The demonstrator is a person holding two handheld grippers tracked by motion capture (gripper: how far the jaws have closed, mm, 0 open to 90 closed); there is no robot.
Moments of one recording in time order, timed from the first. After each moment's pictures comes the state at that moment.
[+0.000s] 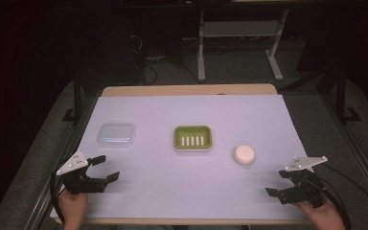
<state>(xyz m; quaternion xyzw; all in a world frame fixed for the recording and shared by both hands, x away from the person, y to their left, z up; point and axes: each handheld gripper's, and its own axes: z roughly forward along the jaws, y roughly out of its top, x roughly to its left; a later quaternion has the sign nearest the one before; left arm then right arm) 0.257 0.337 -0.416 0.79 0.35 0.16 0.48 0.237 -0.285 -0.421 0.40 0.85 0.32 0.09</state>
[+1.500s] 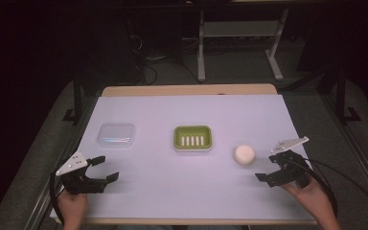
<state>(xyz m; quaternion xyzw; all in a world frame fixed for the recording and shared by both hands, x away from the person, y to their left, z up) 0.256 0.338 -0.417 0.79 0.35 0.16 0.48 0.280 -0.256 -0.402 0.39 0.87 0.30 0.09</state>
